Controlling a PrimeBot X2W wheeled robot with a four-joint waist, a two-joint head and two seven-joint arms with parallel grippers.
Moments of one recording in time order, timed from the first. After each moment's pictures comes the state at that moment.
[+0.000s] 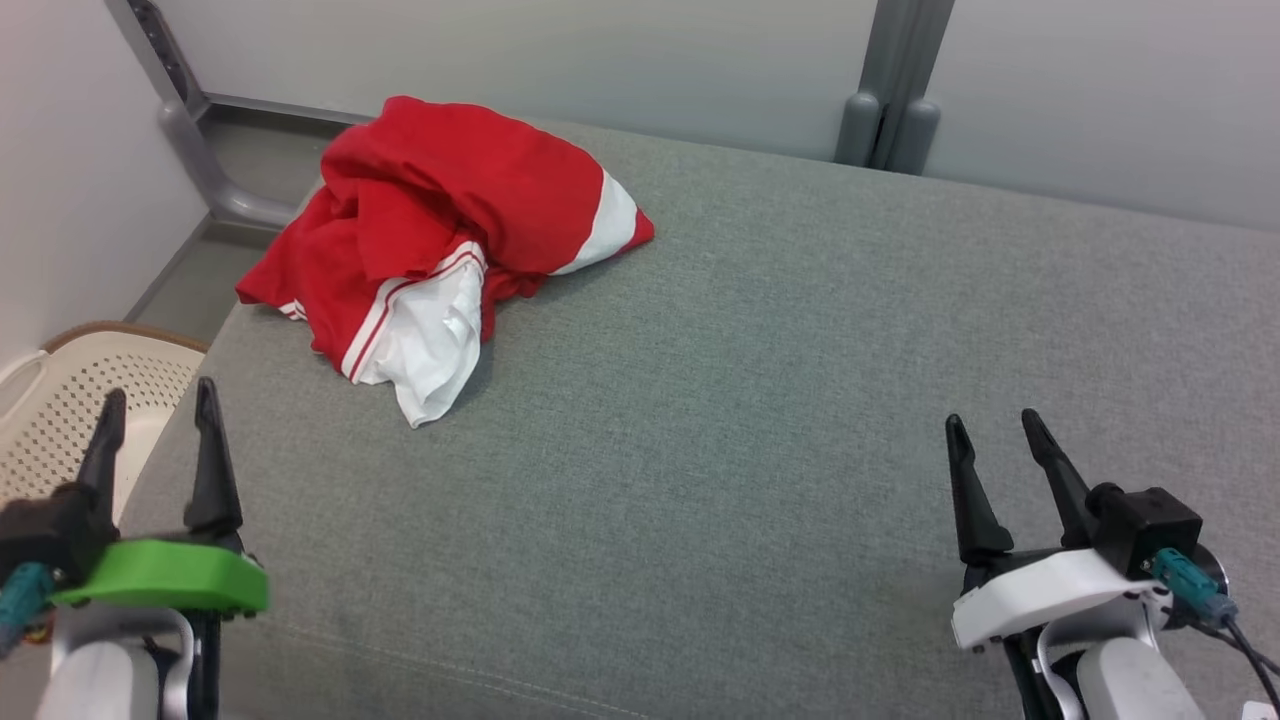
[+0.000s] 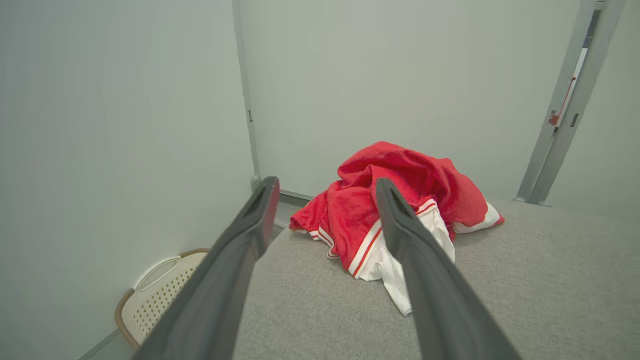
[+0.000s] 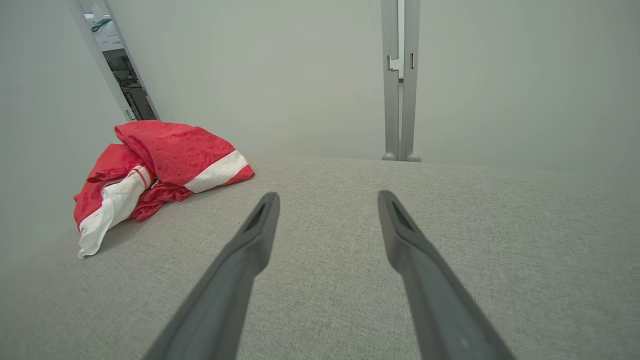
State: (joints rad) left arm -0.12 0.23 0.03 0.18 -0.31 -0.02 -0.20; right arm -0.06 -0.05 0.03 0.18 0.19 0.13 -0.22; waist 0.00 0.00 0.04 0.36
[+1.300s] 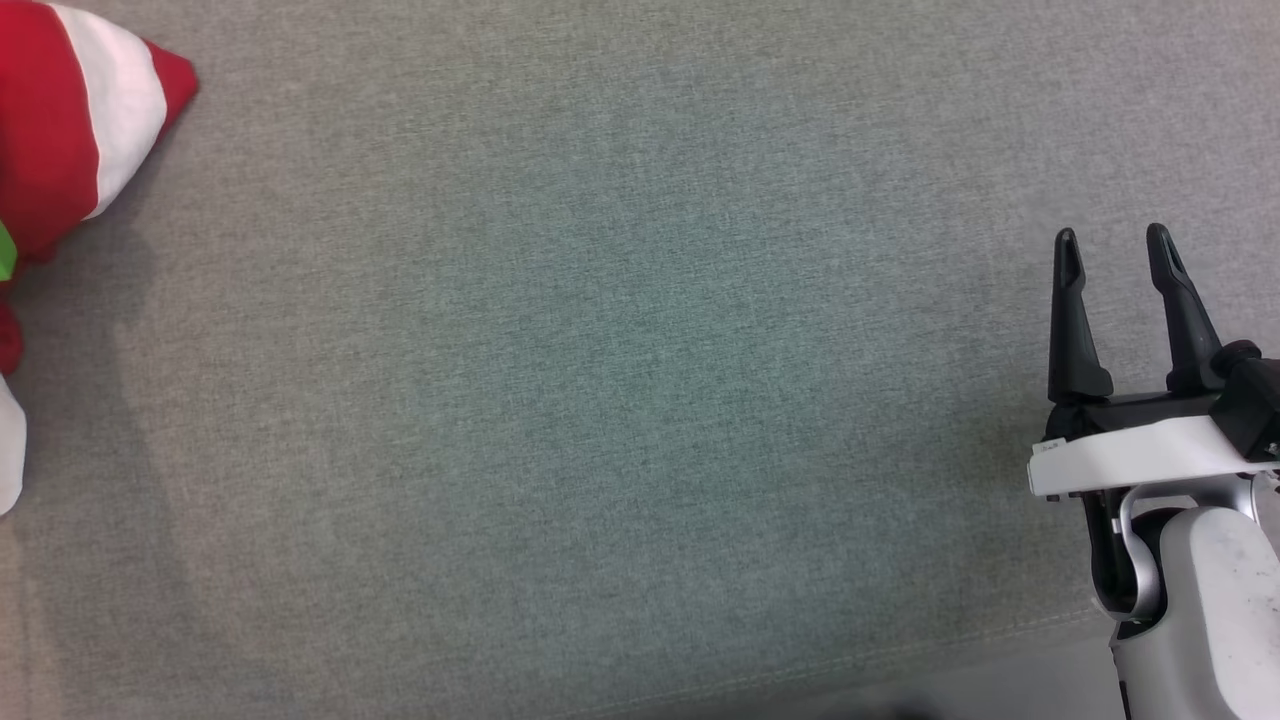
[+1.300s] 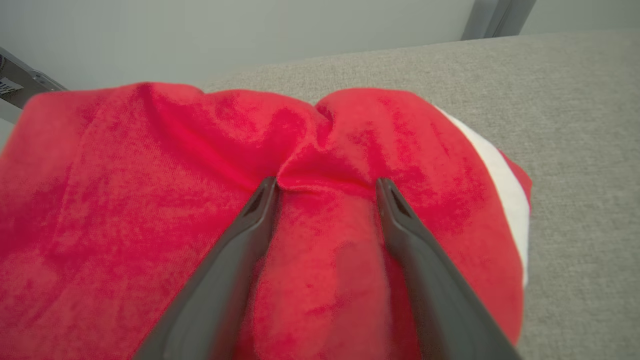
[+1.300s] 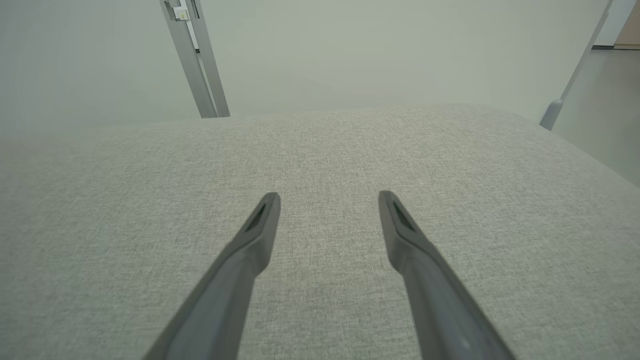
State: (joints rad) left arm -0.95 0.53 -0.18 0.79 -0.44 -0.13 0.25; right arm -0.24 -0.09 -0.08 0.04 0.15 0.13 -0.22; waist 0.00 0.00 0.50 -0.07
